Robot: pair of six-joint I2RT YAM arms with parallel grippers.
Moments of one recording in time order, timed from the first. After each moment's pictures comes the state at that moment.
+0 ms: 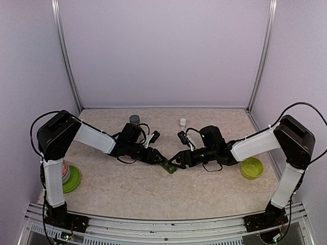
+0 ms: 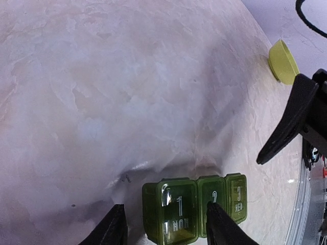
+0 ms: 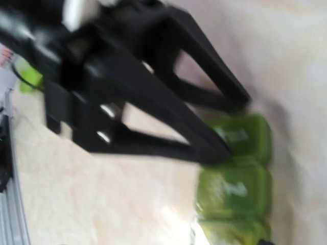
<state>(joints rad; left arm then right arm) -0.68 2.03 1.07 0.22 0.55 -0.32 0.75 1.77 0.84 0.37 -0.55 0.45</state>
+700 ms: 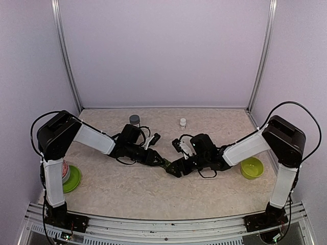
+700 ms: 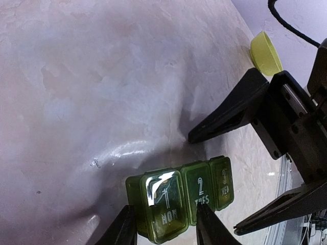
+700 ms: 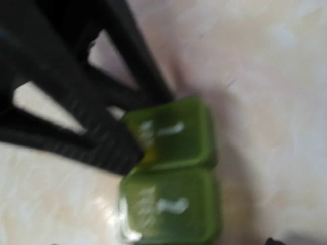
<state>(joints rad) -0.67 2.03 1.05 0.23 0.66 -0.35 0.83 1.87 0.85 0.34 -0.32 0.31</state>
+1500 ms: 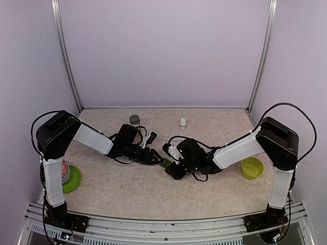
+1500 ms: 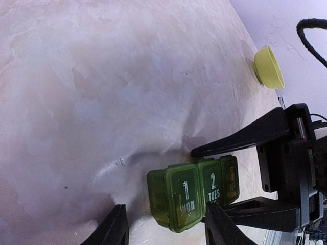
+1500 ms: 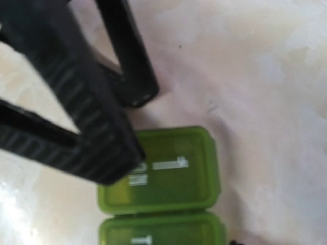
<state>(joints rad) -0.64 2.03 1.02 0.28 0.66 -0.40 0.95 1.93 0.97 0.21 0.03 0.12</state>
